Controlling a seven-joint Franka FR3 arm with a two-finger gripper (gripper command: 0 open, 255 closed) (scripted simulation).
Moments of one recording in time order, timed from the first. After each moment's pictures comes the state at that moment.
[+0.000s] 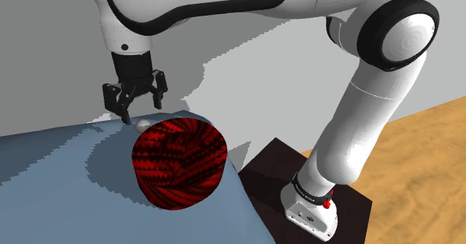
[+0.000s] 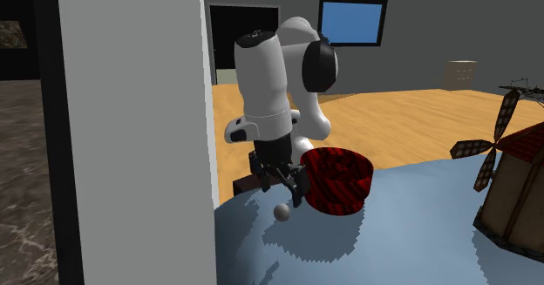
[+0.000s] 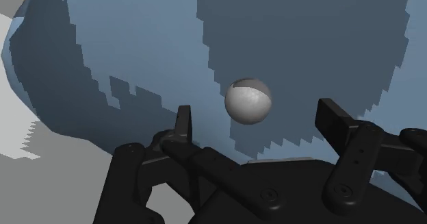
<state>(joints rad) 0.14 0.09 0.52 -1.76 0.08 1.74 0.48</state>
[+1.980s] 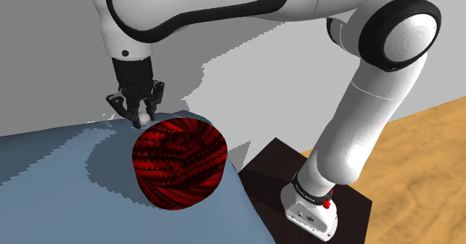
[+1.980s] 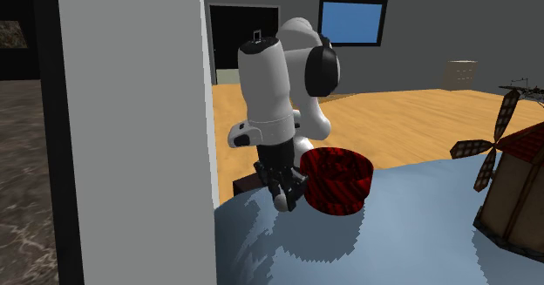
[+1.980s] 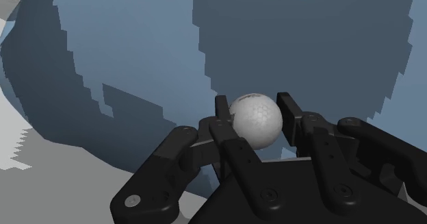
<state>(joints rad) 0.15 0.09 0.52 -1.79 0.09 1.77 0.48</state>
